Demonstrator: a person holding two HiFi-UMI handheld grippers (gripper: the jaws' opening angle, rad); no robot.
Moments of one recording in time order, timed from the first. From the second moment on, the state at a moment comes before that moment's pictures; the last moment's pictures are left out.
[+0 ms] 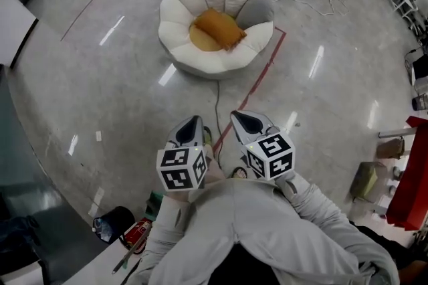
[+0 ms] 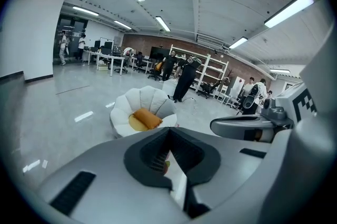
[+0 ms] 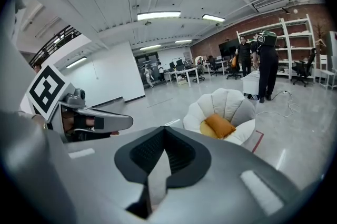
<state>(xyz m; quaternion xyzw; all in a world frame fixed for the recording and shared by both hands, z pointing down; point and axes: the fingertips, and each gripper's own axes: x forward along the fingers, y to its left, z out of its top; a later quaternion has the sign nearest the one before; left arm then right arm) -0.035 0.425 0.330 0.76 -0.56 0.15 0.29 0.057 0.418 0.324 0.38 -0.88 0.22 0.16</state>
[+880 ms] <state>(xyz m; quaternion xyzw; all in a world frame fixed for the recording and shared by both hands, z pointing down) -0.126 0.230 0.345 0.78 -0.52 0.18 0.30 -0.033 0.231 0.328 0.43 -0.86 0.23 0.15</state>
